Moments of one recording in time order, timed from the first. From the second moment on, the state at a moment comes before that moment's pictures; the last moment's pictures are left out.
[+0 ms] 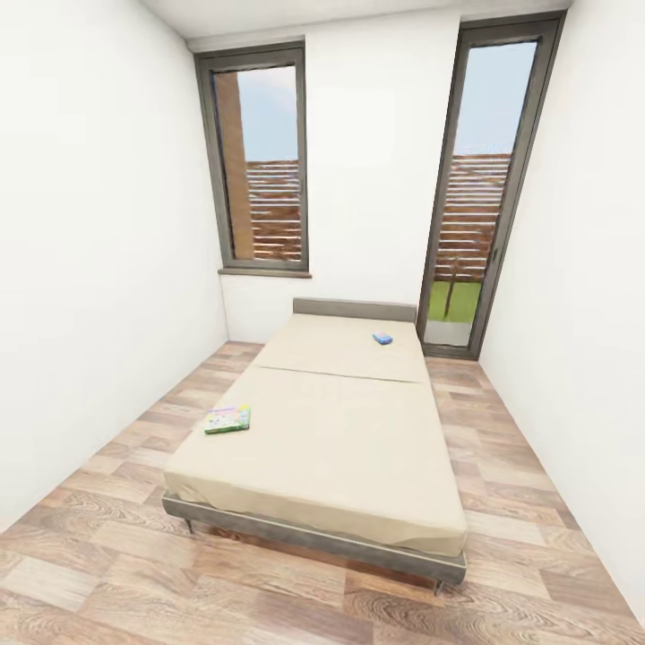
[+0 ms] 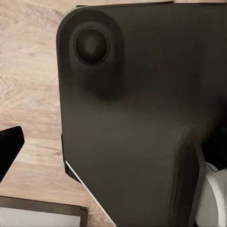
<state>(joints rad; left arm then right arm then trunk) 0.05 -0.02 0.00 -0.02 0.00 -0.13 -0.02 0.02 0.08 -0.08 -0.05 -0.01 -0.08 0.00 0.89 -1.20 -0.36</state>
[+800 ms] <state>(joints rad) 0.05 -0.02 0.00 -0.02 0.01 -0.13 -0.02 0.02 0.08 -0.08 -0.05 -0.01 -0.08 0.00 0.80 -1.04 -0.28</state>
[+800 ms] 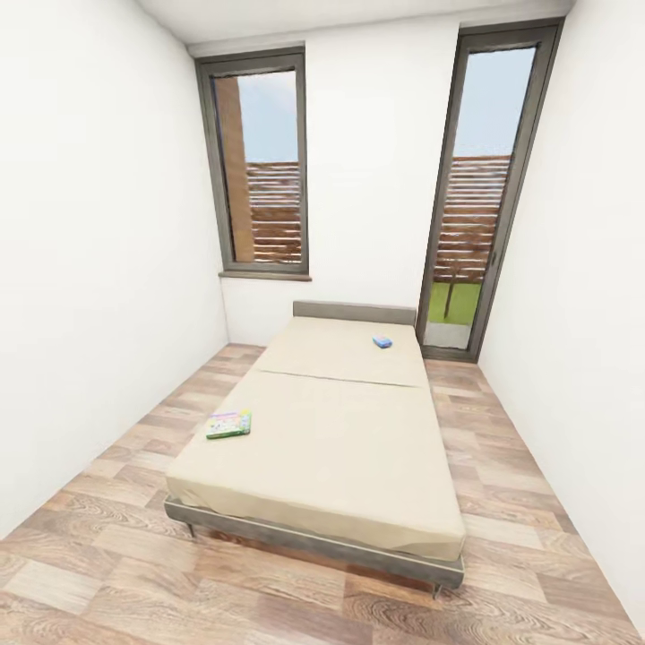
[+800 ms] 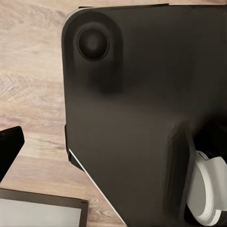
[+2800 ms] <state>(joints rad) 0.05 -0.01 0.00 -0.11 0.00 -0.24 -0.02 0.02 0.08 -0.15 -0.08 -0.01 -0.10 -0.01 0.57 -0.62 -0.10</state>
